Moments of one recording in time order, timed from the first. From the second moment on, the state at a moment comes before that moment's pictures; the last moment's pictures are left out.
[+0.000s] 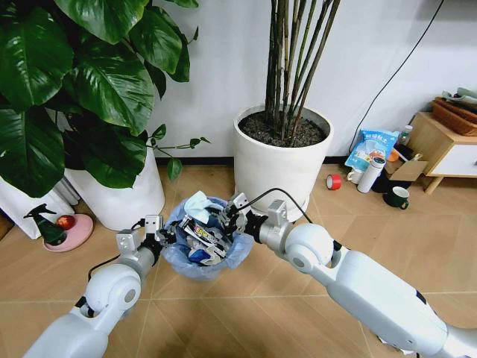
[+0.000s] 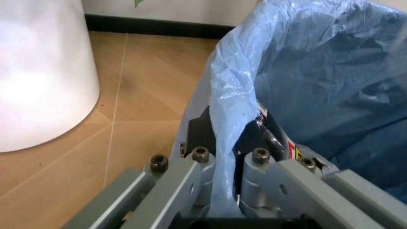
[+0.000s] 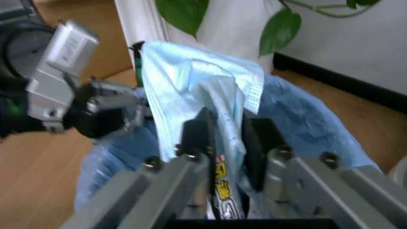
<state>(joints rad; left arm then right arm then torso) 1.19 -0.91 -0.29 -2.00 -0.84 0.40 -0.29 -0.66 0.98 -0.29 1.90 0.77 -0.41 -0.04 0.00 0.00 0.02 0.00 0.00</state>
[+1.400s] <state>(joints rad) 1.22 -0.91 -0.33 -2.02 -0.84 0.40 -0.28 -1.15 0.90 0.28 1.96 0.66 -0.36 0.11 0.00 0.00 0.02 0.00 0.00</state>
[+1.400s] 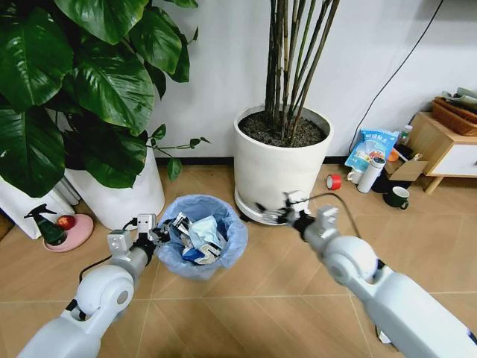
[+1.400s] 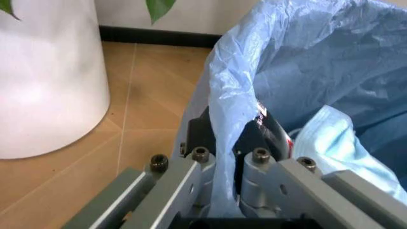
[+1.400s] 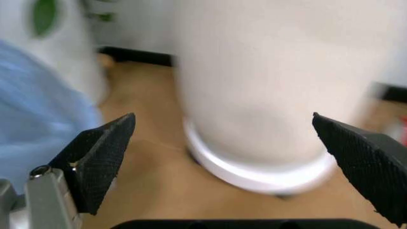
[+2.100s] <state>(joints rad) 1.25 -0.92 -0.33 -2.03 -0.80 0.40 -0.25 -1.66 1.24 0.85 1.62 0.36 -0.10 -0.08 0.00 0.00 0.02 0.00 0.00</state>
